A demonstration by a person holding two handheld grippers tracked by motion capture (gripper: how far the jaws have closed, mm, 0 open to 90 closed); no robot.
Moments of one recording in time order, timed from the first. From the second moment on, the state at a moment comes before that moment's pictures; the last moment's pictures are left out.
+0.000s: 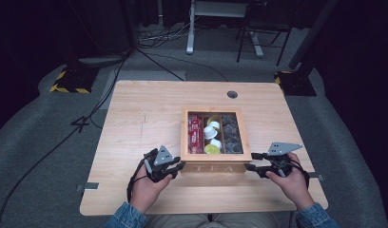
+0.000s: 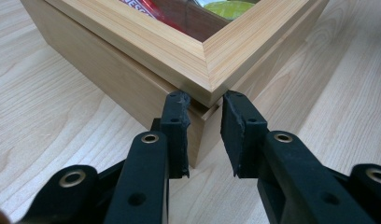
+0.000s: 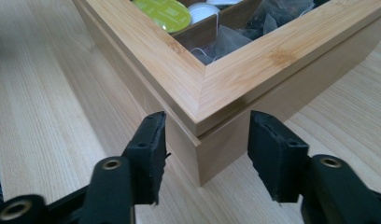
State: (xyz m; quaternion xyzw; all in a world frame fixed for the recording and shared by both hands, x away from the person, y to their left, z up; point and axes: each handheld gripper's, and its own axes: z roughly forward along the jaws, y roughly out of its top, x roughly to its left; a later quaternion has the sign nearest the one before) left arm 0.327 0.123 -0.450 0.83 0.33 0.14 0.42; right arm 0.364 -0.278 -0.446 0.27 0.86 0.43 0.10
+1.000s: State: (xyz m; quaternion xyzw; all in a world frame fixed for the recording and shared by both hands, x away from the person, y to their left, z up) left arm 0.329 0.122 -0.442 0.80 0.32 0.16 0.47; right arm 0.362 -0.272 -0.421 0.23 0.86 0.42 0.18
